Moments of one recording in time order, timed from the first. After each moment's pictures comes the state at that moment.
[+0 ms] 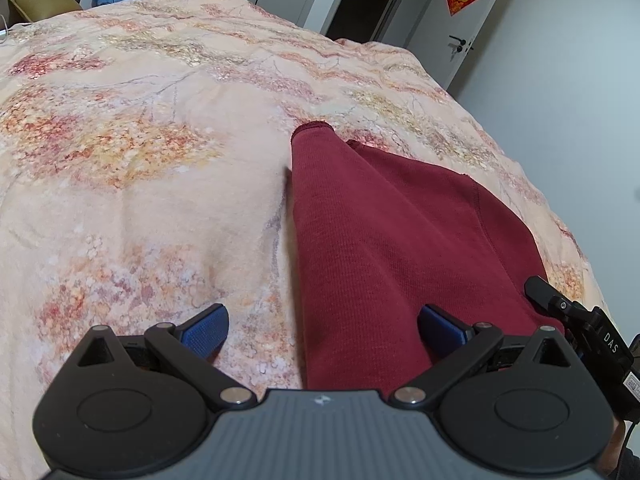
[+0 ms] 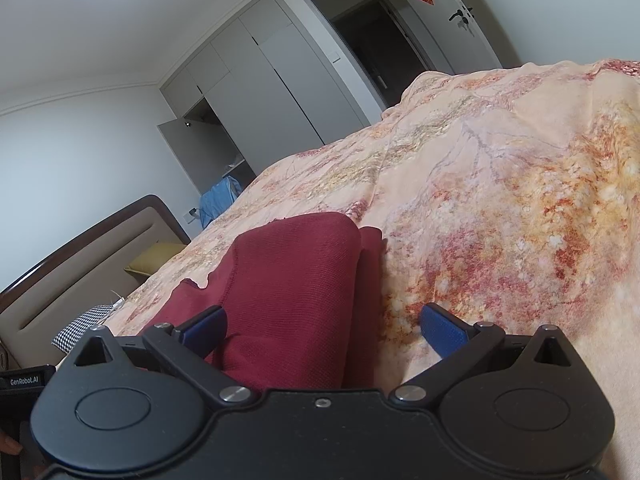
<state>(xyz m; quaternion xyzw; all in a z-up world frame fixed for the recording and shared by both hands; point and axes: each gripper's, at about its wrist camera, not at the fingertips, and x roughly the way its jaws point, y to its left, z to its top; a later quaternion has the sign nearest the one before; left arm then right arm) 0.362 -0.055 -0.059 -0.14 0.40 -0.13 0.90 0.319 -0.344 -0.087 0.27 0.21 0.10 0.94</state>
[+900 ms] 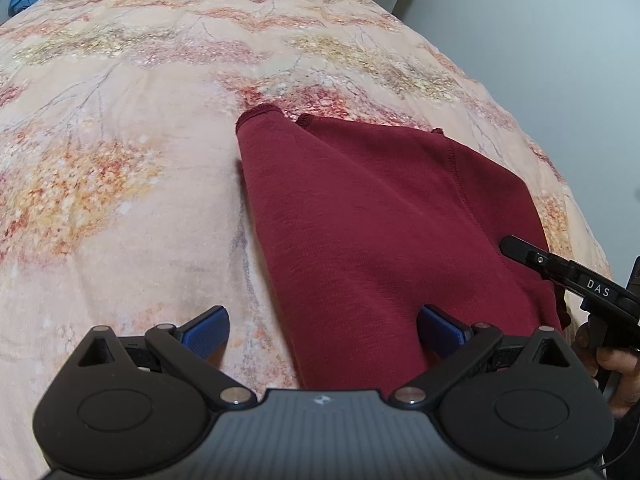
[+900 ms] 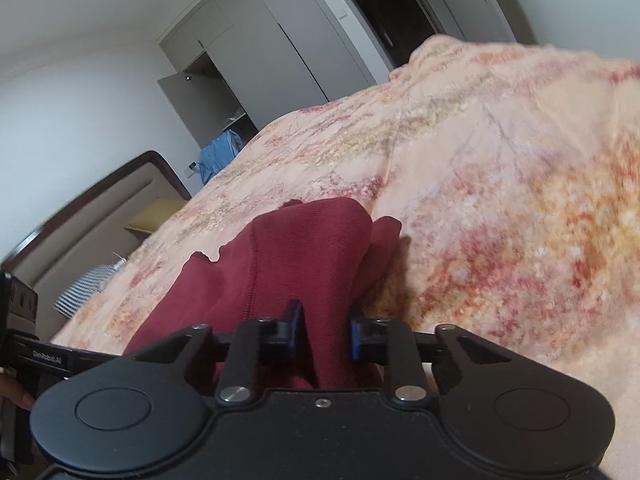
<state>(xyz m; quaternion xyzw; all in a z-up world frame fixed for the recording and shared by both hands) 0.407 -0.063 -0.042 -0.05 0.47 -0.23 0.85 0.326 -0.336 -0.053 0.23 0.28 0.11 0.93</state>
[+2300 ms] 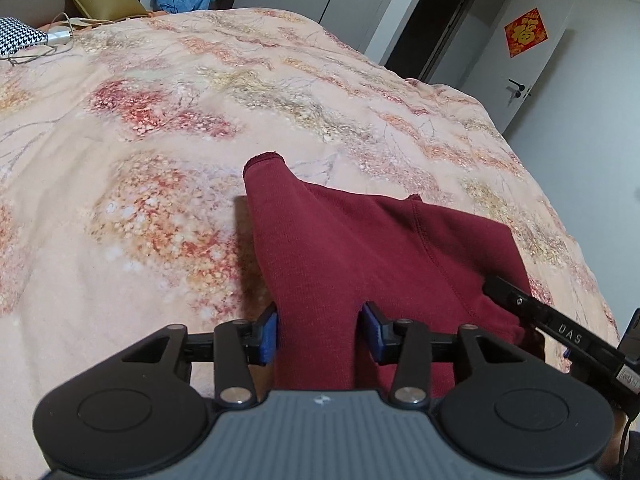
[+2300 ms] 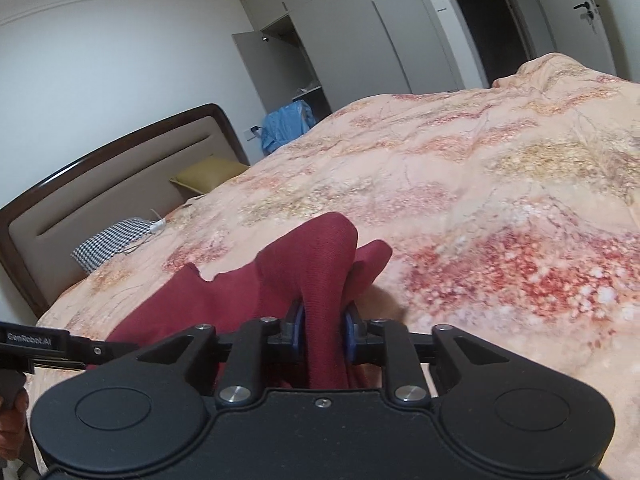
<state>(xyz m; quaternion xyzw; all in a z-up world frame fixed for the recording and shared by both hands) 0.437 0.116 -0.012 -0.17 0.39 -0.06 0.90 0.464 -0.146 -0.027 0.15 0.27 0.20 0.93</state>
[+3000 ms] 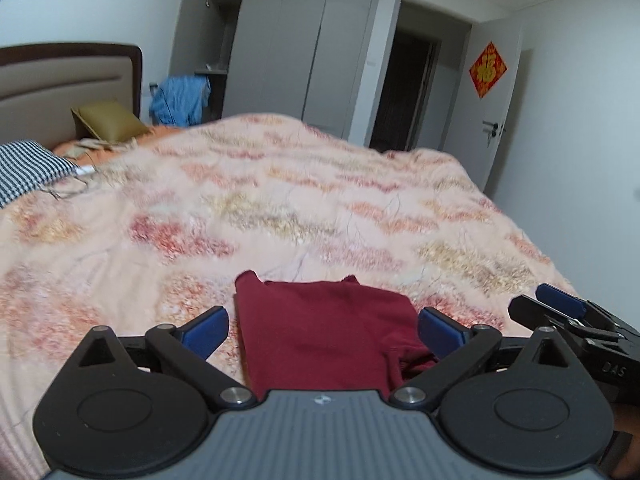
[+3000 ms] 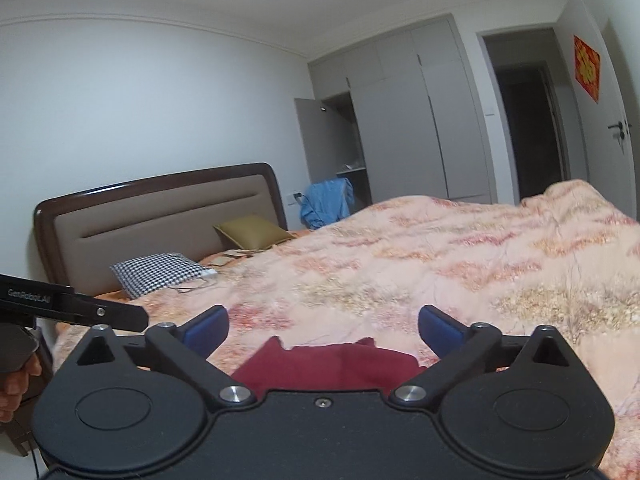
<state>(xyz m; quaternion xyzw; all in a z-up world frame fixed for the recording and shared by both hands) 0.299 0.064 0.130 -0.08 0.26 -0.03 0.96 0.318 -0.159 0.118 0.08 0.14 0.25 0.96</state>
